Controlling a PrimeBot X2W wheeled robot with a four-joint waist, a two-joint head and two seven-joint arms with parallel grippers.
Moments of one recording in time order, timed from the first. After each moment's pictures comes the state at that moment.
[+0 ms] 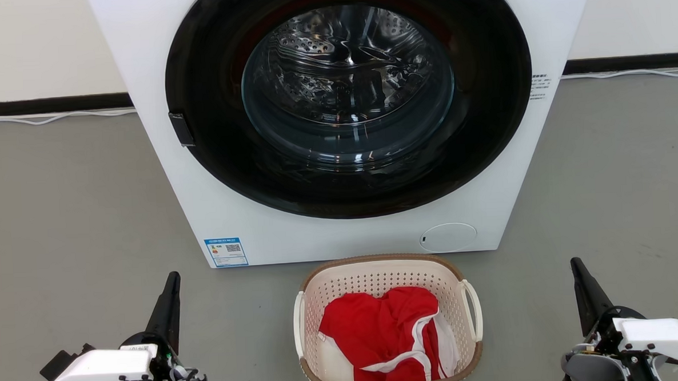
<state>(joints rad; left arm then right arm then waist) -0.09 0.04 0.08 0.27 -1.61 -0.12 0.11 -0.07 -0.05 -0.13 0.28 1.60 0.12 0.10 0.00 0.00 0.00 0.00</state>
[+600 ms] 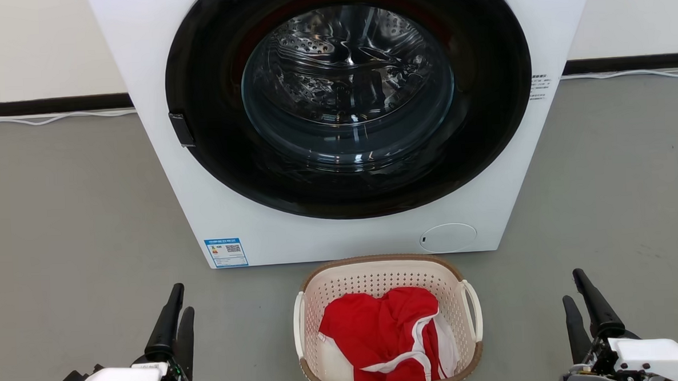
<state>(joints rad) -0.05 0.03 0.07 0.31 -1.61 -0.12 0.10 -0.03 -0.04 -0.13 0.30 1.60 0.12 0.10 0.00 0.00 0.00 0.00</state>
